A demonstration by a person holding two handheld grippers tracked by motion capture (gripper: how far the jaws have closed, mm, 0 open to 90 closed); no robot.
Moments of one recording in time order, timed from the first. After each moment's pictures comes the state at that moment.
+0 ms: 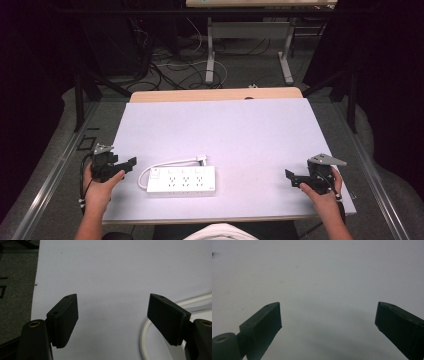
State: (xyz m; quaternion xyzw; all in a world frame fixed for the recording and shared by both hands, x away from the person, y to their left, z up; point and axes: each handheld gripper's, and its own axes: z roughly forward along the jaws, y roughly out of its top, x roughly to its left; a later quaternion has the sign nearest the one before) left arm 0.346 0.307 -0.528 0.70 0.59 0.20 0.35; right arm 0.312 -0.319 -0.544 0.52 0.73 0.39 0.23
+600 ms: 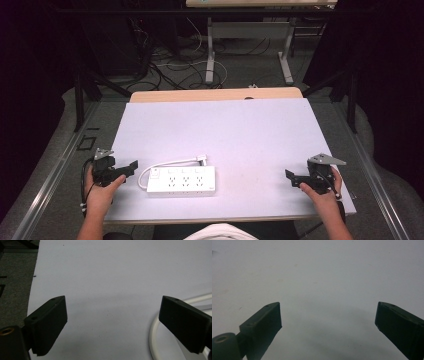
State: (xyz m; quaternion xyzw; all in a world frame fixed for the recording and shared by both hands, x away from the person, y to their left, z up) left arm 0.345 0.310 -0.545 0.69 0.59 0.20 0.36; right arm 0.314 -0.320 -0.546 0.52 0.73 0.39 0.23
